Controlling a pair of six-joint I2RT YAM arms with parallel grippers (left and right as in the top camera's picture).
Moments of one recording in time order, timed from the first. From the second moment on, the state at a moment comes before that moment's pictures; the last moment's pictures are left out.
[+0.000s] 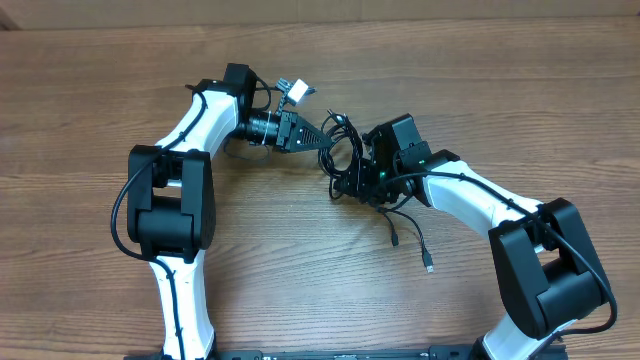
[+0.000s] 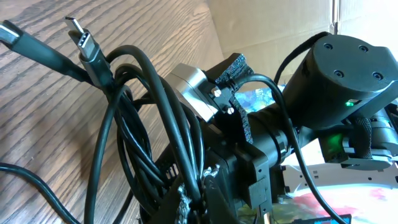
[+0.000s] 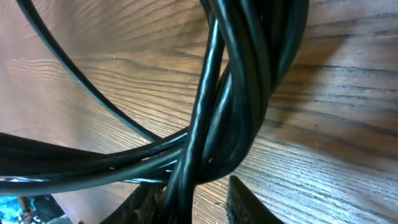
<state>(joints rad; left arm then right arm) -0.15 2.25 1.66 -0.97 1.33 0.31 0.42 1.82 1.03 -0.31 -0.54 0.61</state>
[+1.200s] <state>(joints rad) 0.07 2.25 1.66 -0.95 0.74 -0.08 0.06 1.53 1.09 -0.86 -0.45 0.39</state>
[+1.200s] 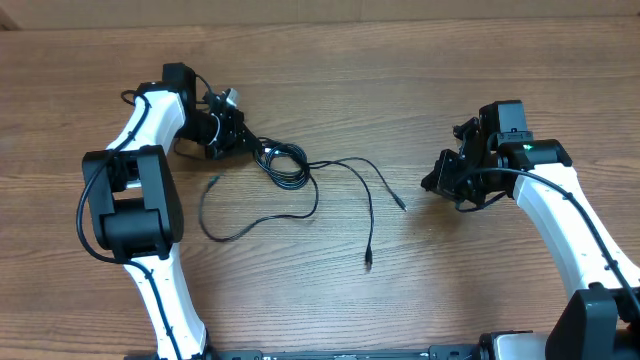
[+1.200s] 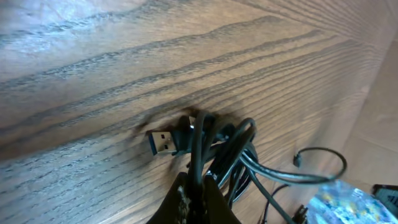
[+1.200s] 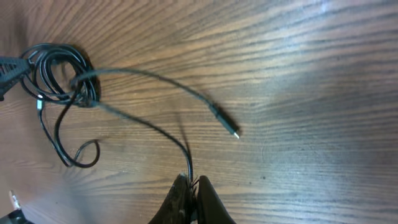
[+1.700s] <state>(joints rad) 0.05 2.25 1.66 -0.97 0.67 -0.10 0.15 1.53 1.09 -0.79 -0.58 0.40</state>
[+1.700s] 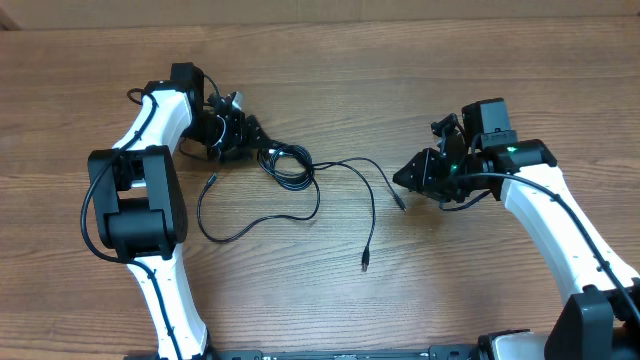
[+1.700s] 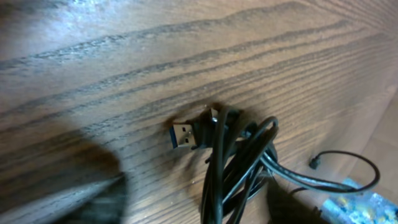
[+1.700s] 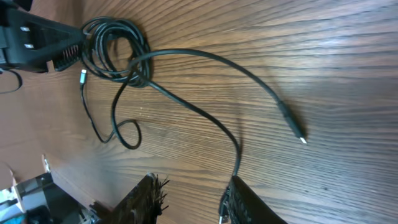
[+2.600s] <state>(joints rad) -0.07 2.25 1.66 -1.02 1.09 0.35 0.51 1.69 1.09 -0.52 -0.51 0.68</state>
